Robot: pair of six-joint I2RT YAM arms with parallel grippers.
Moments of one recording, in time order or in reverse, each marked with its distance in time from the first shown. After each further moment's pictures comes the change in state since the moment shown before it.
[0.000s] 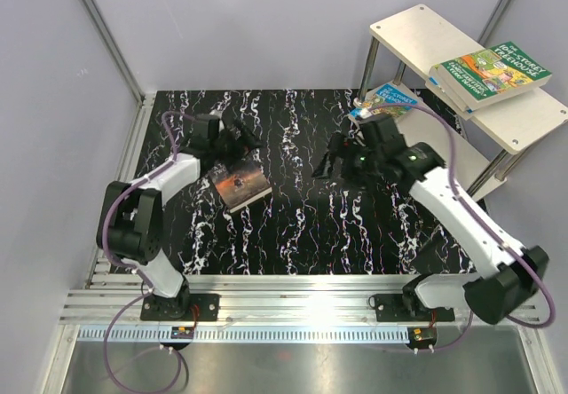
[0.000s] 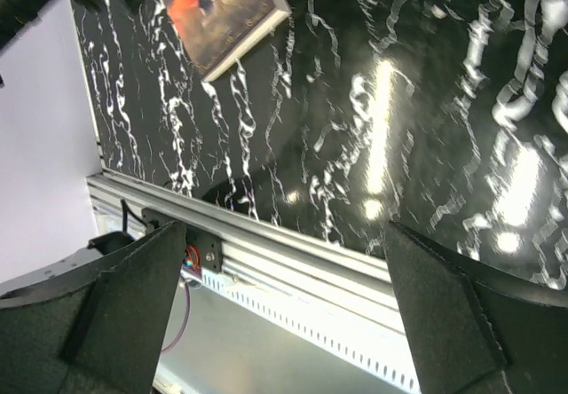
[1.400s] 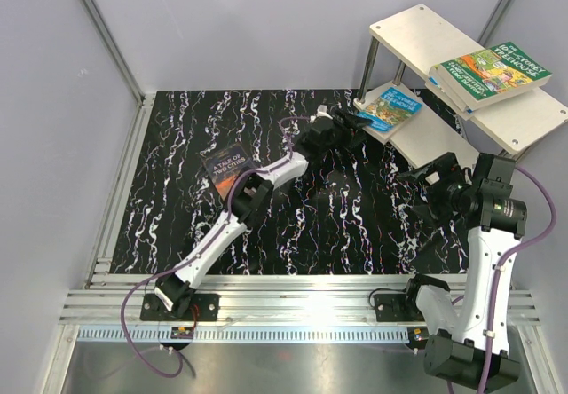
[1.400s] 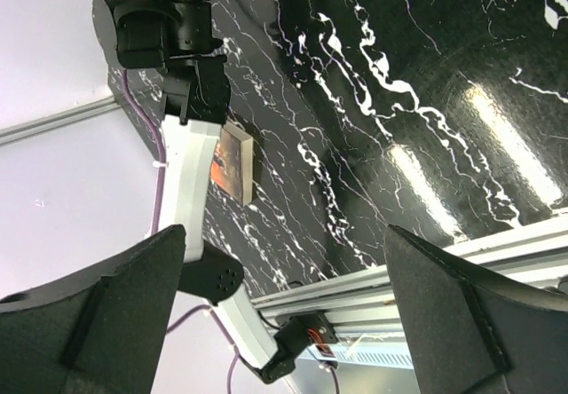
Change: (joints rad) left arm -0.427 1.271 1.413 0.385 -0.147 -0.635; right arm -0.821 -0.404 -0.207 -0.235 -0.262 0.090
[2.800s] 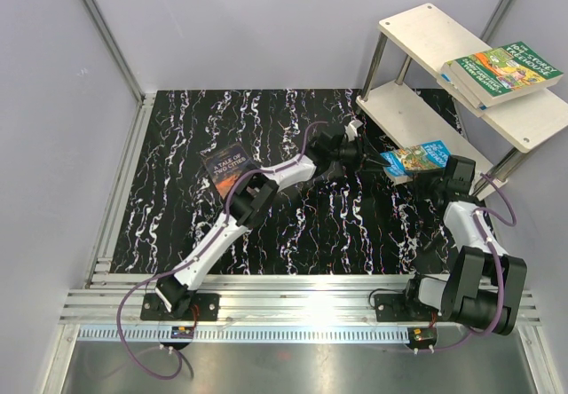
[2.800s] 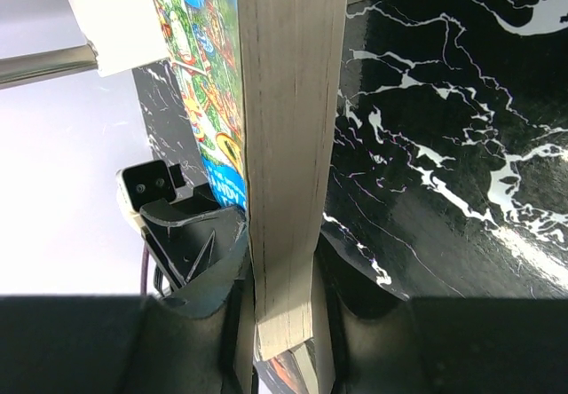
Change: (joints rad) left arm -0.073 -0.165 -0.239 -0.040 0.546 0.138; right arm 0.039 0.359 -0.475 0.975 0.260 0.425
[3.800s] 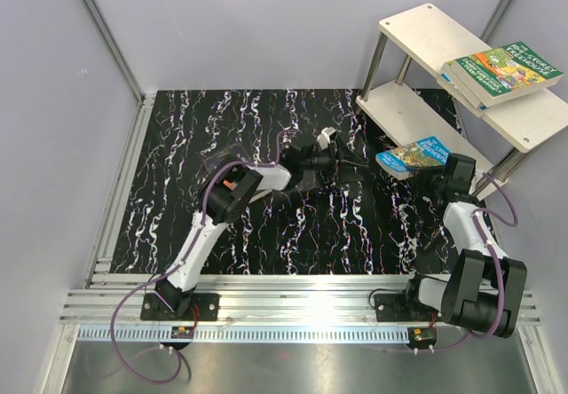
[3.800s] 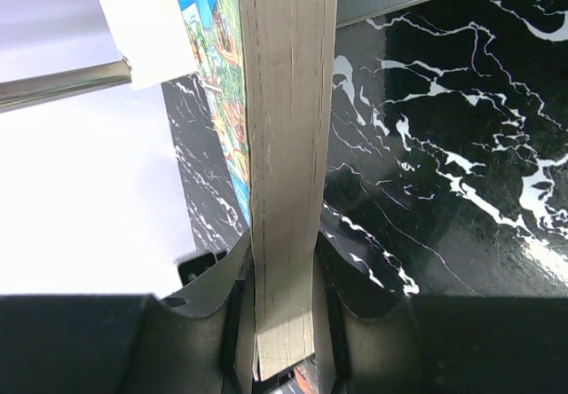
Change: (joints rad) left arm 0.063 -0.372 -0.745 0.502 0.051 -0.188; right arm 0.009 -0.016 0.003 0.031 0.037 0.053
